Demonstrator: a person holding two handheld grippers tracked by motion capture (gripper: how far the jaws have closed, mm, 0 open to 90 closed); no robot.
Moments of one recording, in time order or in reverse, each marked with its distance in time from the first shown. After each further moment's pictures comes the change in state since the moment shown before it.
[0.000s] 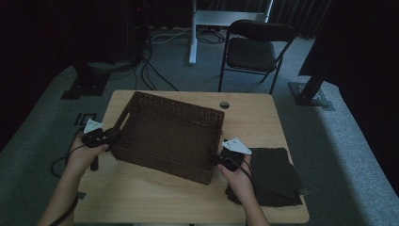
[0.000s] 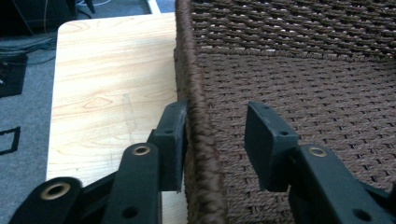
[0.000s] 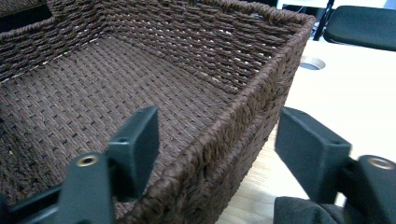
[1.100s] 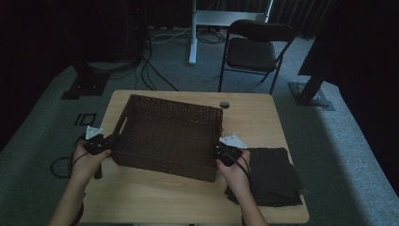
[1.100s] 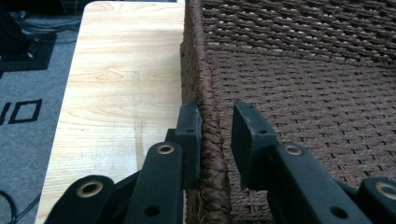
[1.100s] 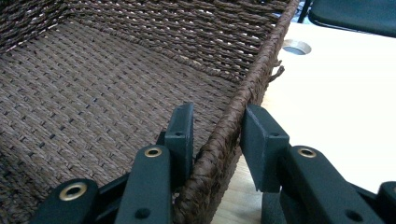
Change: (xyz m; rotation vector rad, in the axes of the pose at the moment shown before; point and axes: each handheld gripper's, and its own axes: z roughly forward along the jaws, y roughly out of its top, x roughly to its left) left arm -0.023 -0.012 -0.017 0.003 0.098 -0.124; right arm 0.001 0.010 0.009 0.092 -0.071 -0.003
